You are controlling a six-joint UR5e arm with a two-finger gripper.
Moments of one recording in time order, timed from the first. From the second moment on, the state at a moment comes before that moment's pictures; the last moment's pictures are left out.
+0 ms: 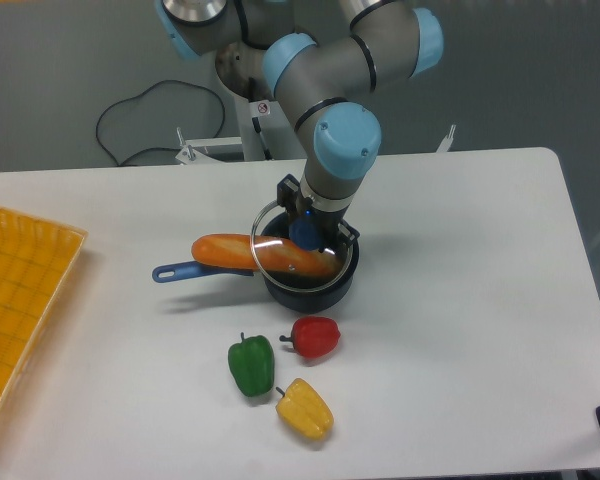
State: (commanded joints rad) arm 2.52 -1.77 -1.80 -1.32 1.48 1.19
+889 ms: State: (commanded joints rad) arm 2.52 -1.79 -1.79 -1.31 1.48 1.19
